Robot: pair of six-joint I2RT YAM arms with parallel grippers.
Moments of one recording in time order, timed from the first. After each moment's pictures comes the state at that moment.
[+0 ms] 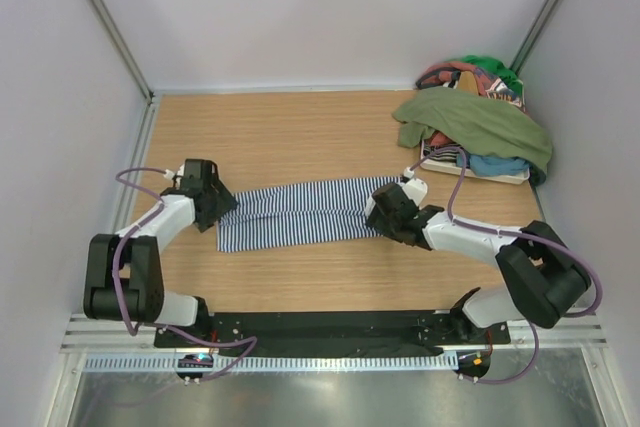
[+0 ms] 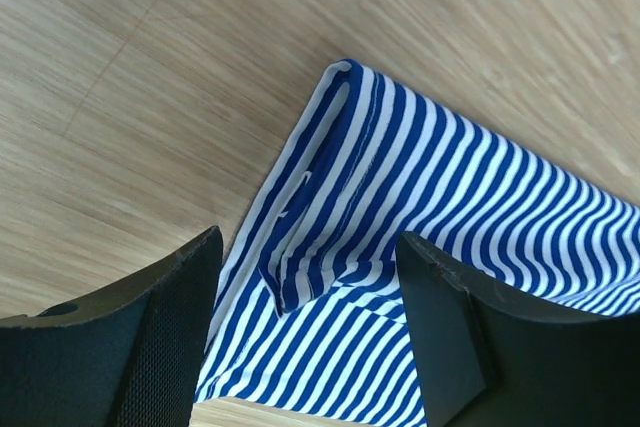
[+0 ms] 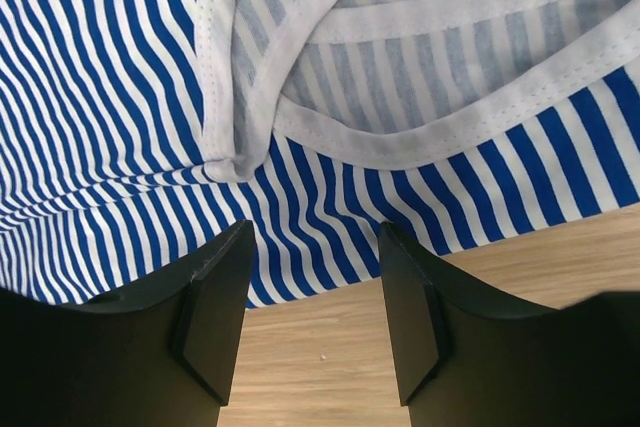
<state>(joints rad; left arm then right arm) -0.06 1.39 0.72 -0.37 -0.12 -0.73 0.66 1.40 0.63 -0.21 0.32 1.02</state>
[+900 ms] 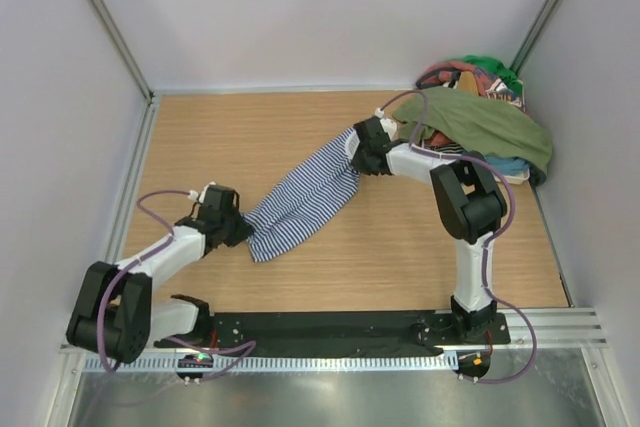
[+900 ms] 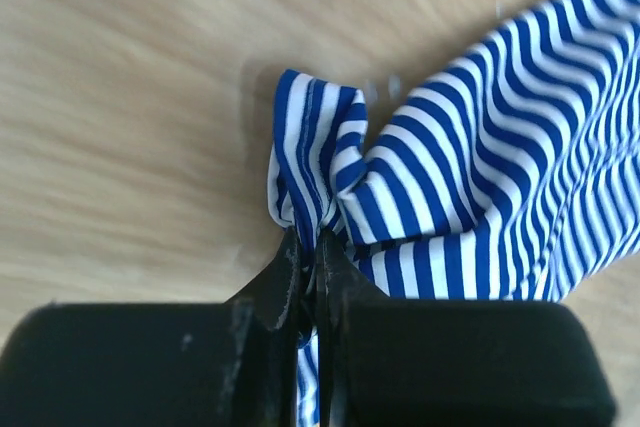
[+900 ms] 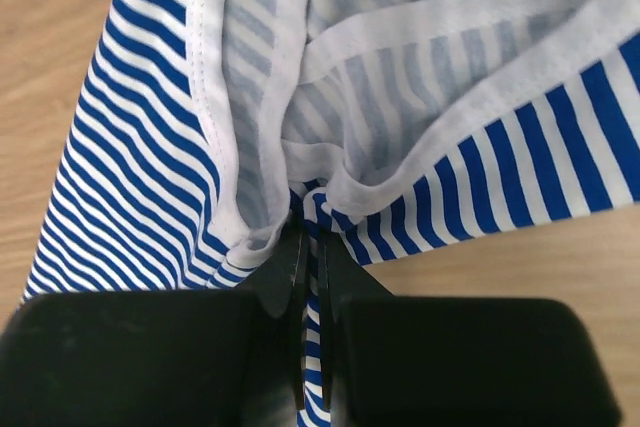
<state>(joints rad) -0.26 1.25 0.50 -0.22 -0.03 -0.87 0.47 2.01 1.30 -0.18 0.18 0.78</state>
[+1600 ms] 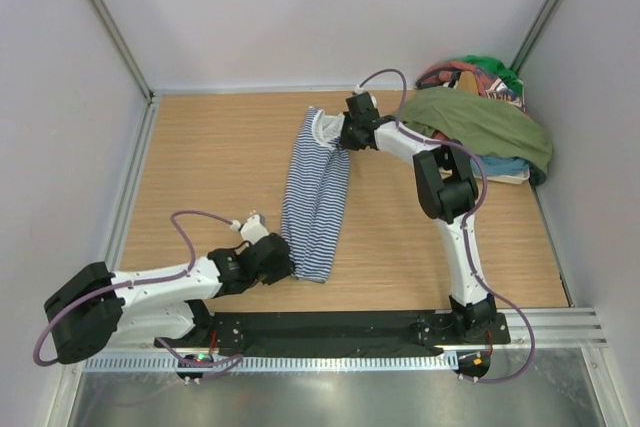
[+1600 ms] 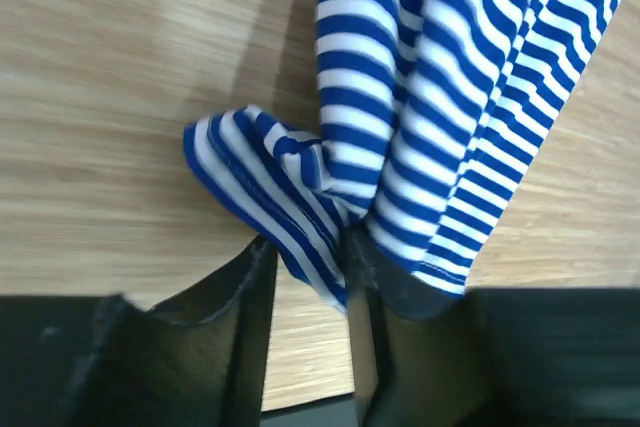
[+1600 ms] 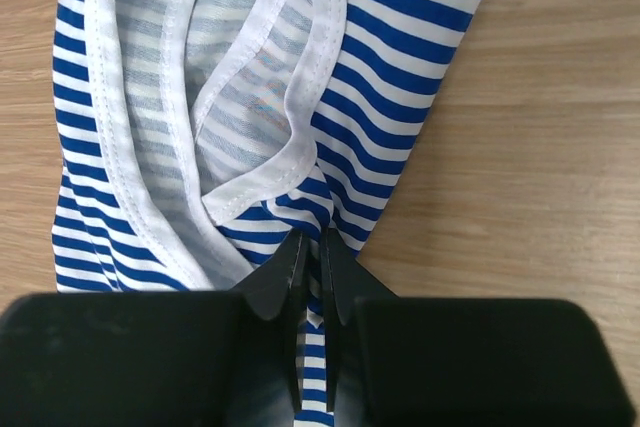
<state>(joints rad) -0.97 1.09 0.40 -0.27 -0.31 -1.31 0.42 2.32 1.78 -0.27 0.00 0.57</state>
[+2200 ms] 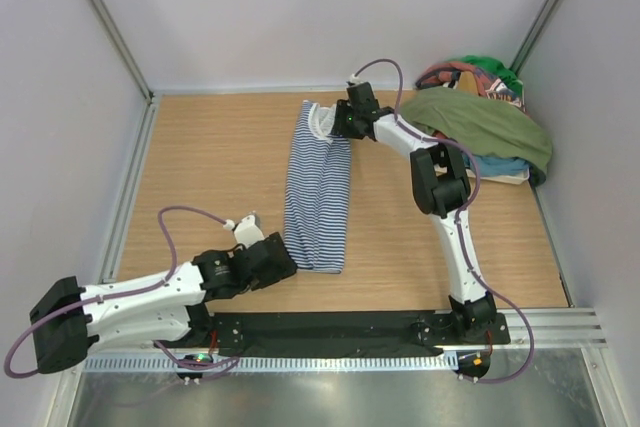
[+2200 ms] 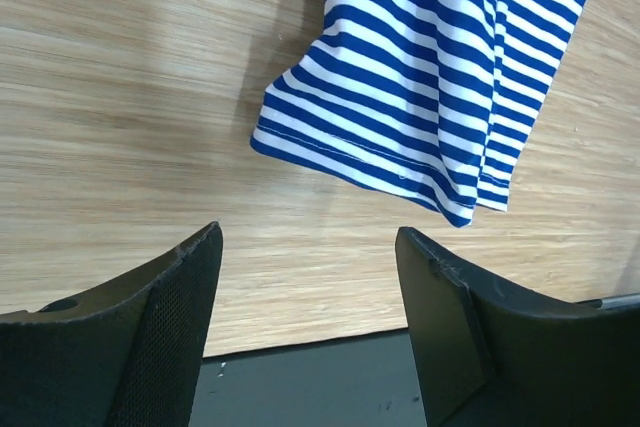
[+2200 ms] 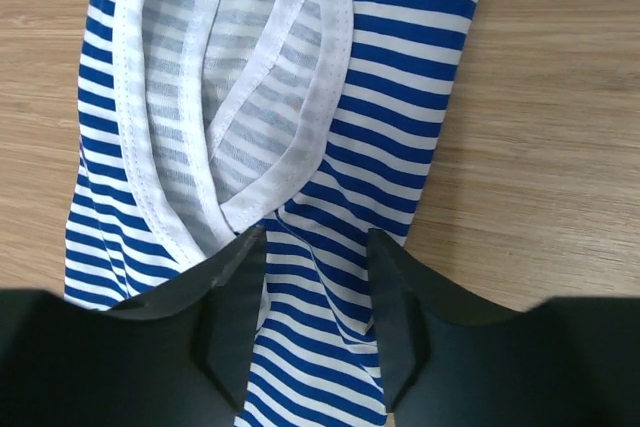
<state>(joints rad) -1.08 0.96 0.46 -0.50 -0.39 -1.33 0.40 2.44 1.99 -0.30 -0.04 0.45</state>
